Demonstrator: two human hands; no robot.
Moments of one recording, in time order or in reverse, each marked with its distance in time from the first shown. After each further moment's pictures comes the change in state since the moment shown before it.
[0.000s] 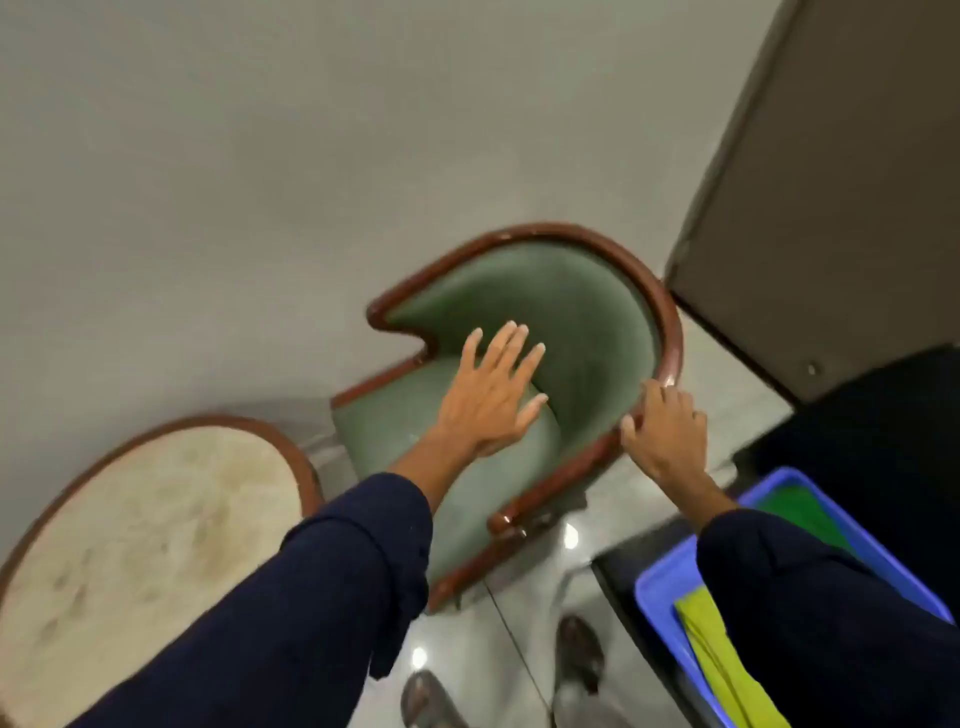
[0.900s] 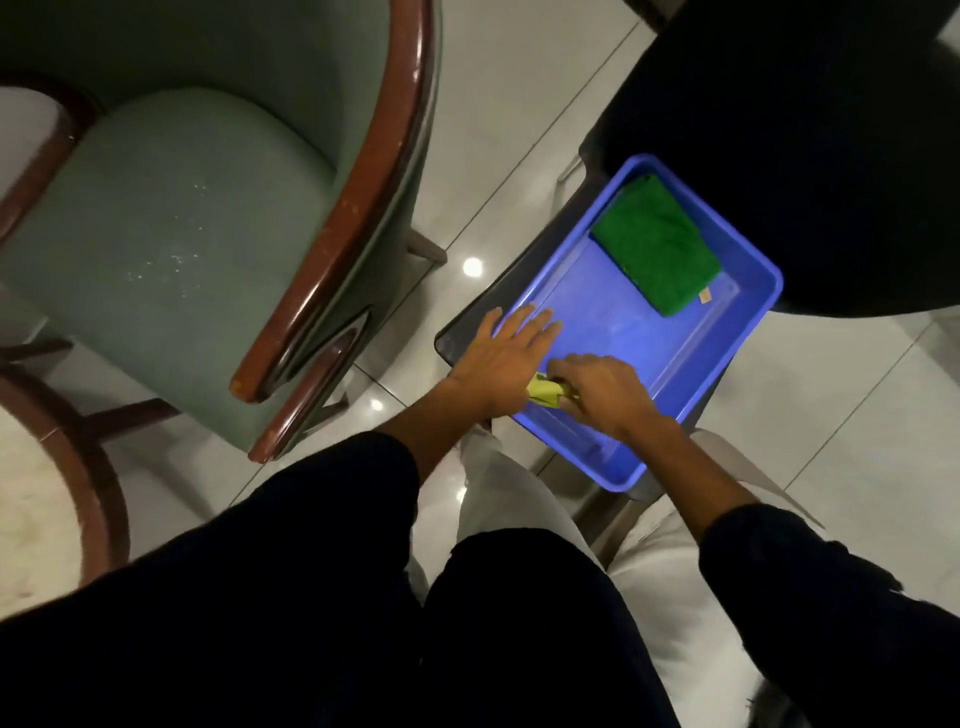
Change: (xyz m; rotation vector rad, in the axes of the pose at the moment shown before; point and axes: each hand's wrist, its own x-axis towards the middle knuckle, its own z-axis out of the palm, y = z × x) left_hand -0.015 0.276 0.225 -0.267 -0.787 0.526; right_hand -0.137 0.253 0.095 0.020 -0.681 -0.081
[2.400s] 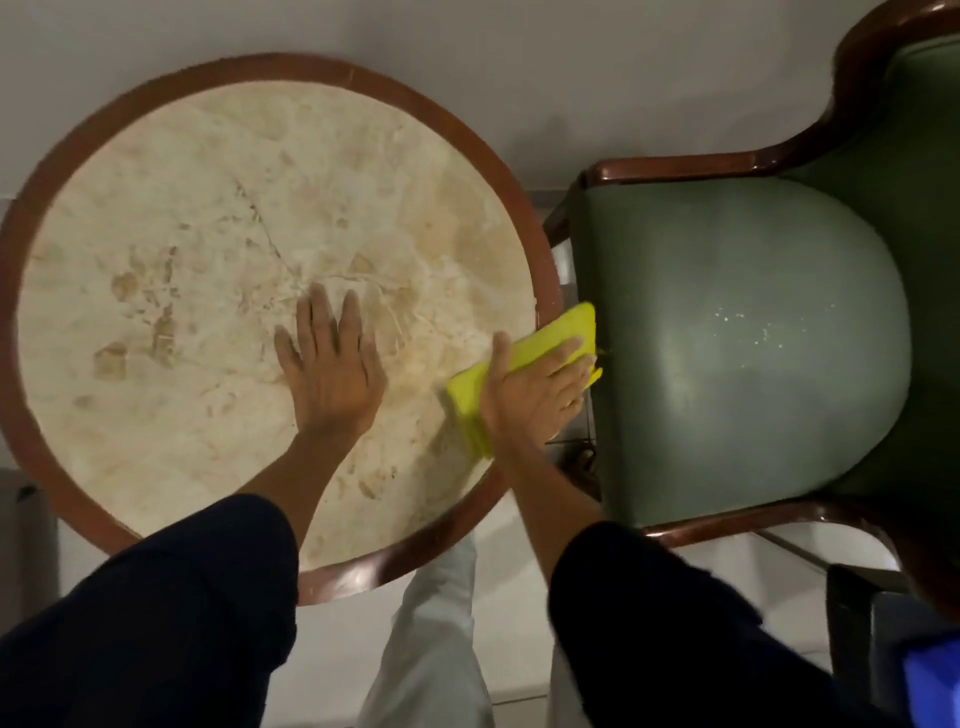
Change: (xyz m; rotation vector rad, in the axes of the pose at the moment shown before) left_hand -0.521 -0.472 0.334 -0.482 0.700 -1.422; right_hand 0.253 -0.677 0.303 0.123 0.367 0.302
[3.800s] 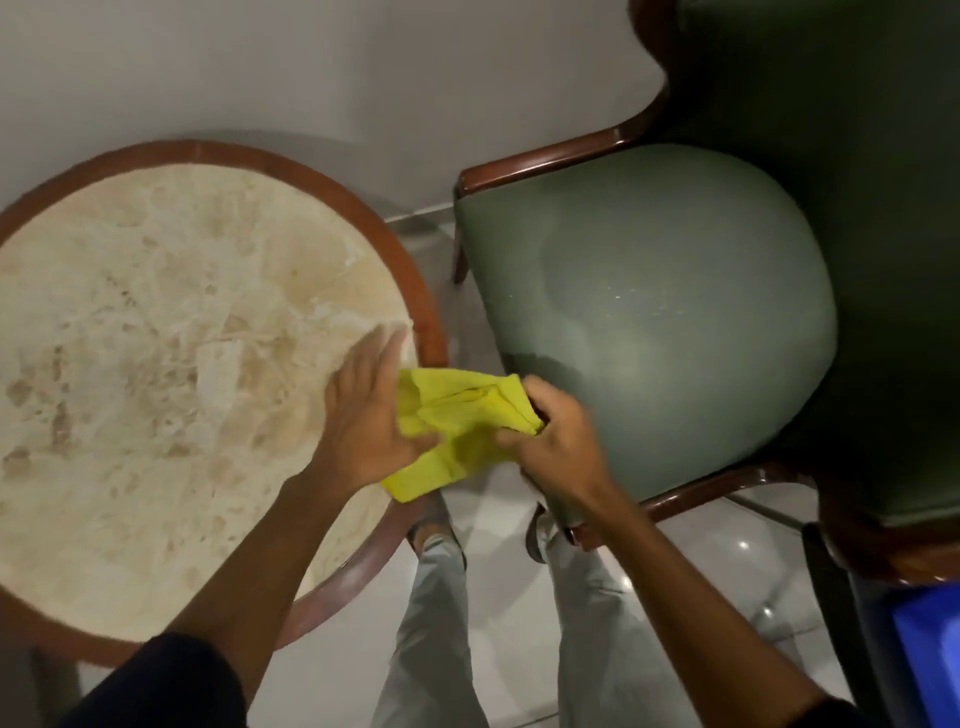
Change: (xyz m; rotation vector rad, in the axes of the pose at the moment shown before) left_hand -0.027 0.145 -0.027 -0.231 -0.287 0.332; right_hand 0.057 0.107 -0.151 0.613 -0.534 -0.350
